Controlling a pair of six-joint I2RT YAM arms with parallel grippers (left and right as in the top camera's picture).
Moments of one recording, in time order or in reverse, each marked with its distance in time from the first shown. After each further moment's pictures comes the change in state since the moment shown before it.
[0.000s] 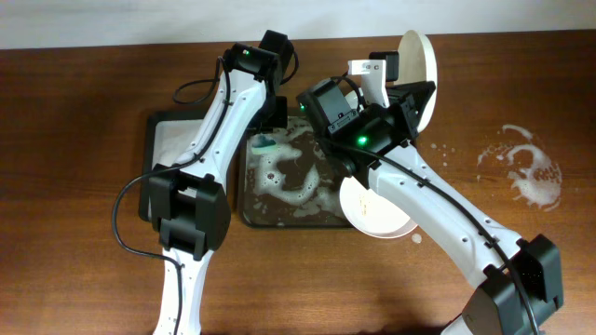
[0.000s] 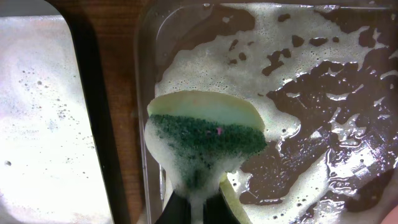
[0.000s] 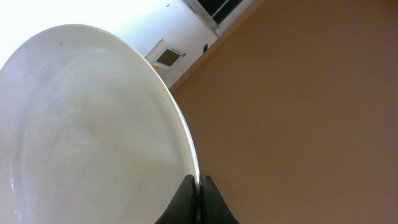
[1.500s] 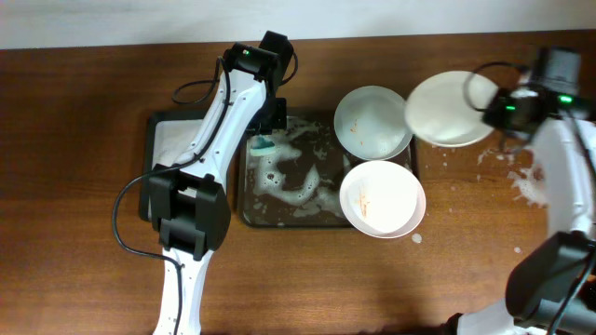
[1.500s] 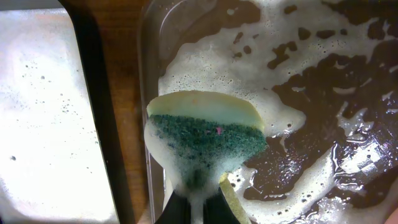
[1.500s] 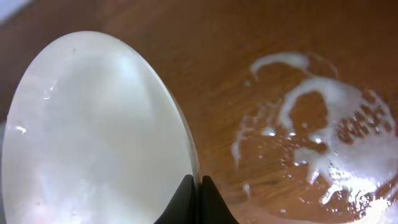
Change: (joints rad) left arm 0.000 0.000 0.000 -0.018 -0.005 0.004; right arm -0.928 0.000 0.000 -0.082 -1.587 0.086
